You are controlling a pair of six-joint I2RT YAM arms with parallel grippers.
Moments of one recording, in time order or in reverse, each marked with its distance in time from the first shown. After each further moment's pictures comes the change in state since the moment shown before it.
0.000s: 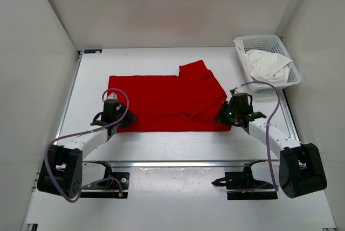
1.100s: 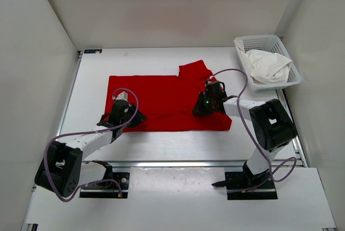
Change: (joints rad) left arm -0.164 0.004 0.025 0.071 -0.025 0.016; right arm 0.234 0.510 0.334 0.202 -0.040 0.027
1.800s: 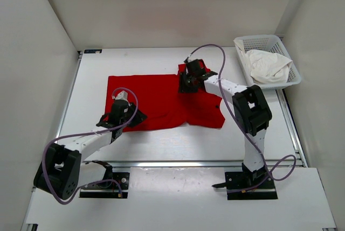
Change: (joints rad) left arm -0.003 -0.023 0.000 0.005 0.000 -0.006; right arm 0.088 0.320 0.616 -0.269 0.156 -0.146
